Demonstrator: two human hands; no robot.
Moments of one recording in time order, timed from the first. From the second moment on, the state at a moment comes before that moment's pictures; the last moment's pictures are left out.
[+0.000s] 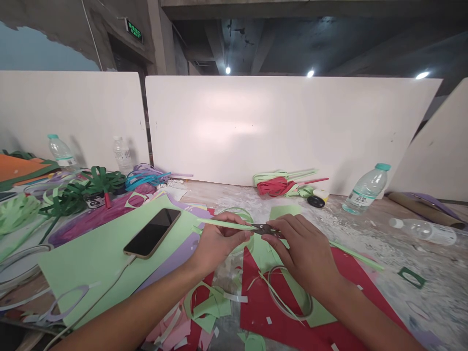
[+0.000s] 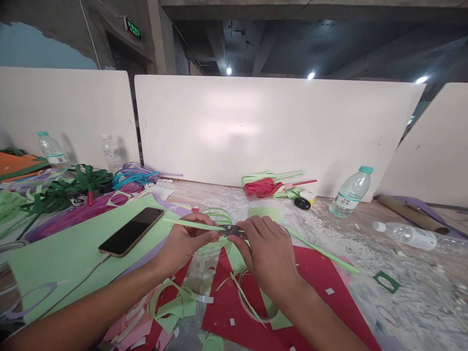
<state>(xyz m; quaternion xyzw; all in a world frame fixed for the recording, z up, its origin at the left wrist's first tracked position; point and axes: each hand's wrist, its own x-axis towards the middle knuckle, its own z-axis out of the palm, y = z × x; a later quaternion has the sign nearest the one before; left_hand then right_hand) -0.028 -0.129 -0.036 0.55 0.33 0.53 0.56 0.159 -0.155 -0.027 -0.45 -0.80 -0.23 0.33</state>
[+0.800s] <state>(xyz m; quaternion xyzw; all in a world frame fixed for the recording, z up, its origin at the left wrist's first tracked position) -0.030 -0.130 -0.034 0.57 0.34 0.53 0.54 0.157 -0.157 -0.026 -0.46 -0.79 -0.21 0.34</state>
